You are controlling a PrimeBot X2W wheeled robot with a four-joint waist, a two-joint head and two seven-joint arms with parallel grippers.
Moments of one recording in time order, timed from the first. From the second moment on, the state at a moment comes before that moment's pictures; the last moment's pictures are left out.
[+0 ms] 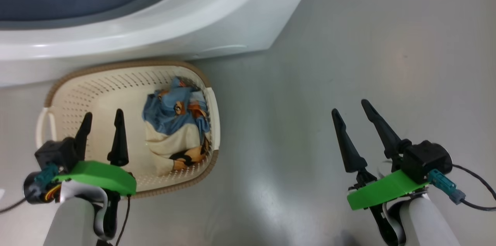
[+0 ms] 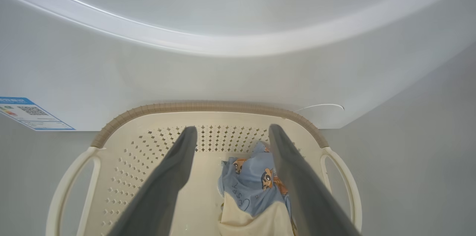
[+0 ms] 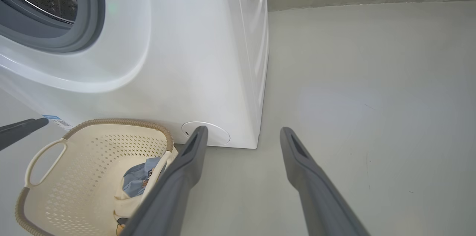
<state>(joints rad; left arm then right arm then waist) -0.39 0.07 0.00 0.47 -0.25 -0.13 -0.26 -0.23 -0.05 0.11 0.12 0.16 0.13 -0.26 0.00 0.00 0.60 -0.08</state>
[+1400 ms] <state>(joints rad) -0.84 0.30 -0.57 0.90 -0.70 -0.13 -0.11 -0.29 -0.05 0.18 0.07 0.26 0.13 -0.26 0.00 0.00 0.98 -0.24</state>
